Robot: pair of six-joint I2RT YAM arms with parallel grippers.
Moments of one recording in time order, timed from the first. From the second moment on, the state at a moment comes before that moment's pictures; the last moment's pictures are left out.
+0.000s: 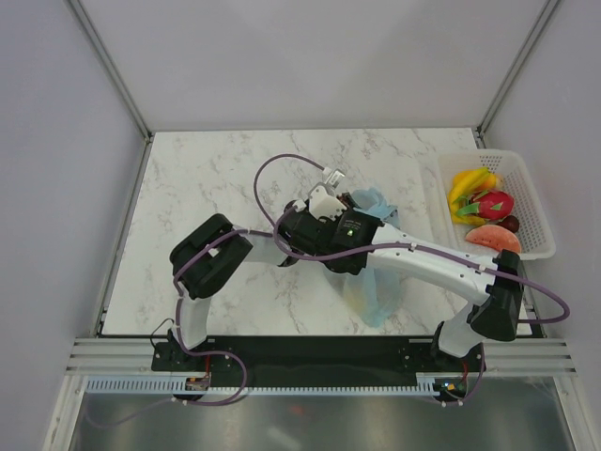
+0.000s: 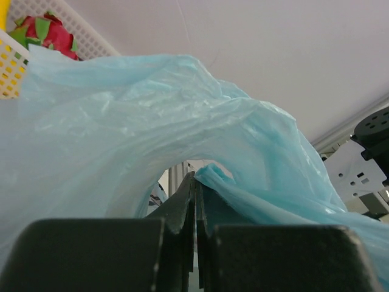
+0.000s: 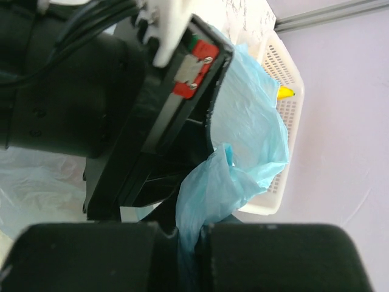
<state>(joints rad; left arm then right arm) -0.84 1.99 1.01 1.31 0.57 -1.04 1.13 1.59 1.53 -1.28 1.02 0.33</state>
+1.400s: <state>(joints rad) -0.89 2.07 1.11 1.16 0.71 -1.16 1.17 1.40 1.37 -1.28 0.89 0.48</state>
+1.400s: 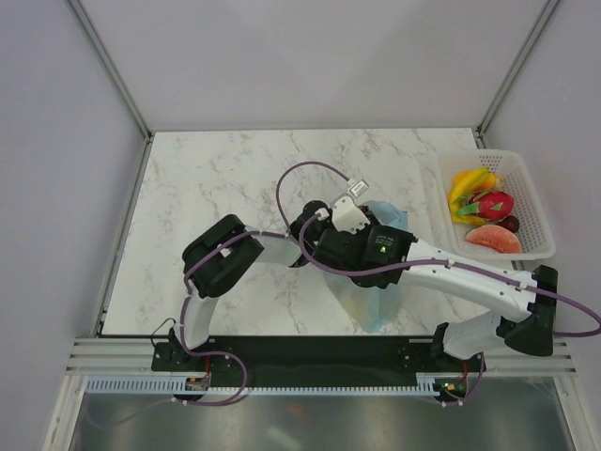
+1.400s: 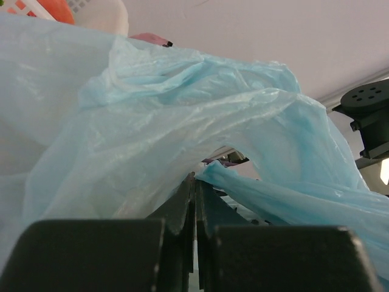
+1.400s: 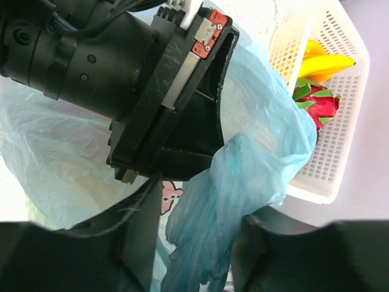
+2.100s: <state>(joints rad) -0.89 2.04 1.11 1.08 0.72 -1.13 1.17 1.33 1.35 -1.23 0.80 0.47</state>
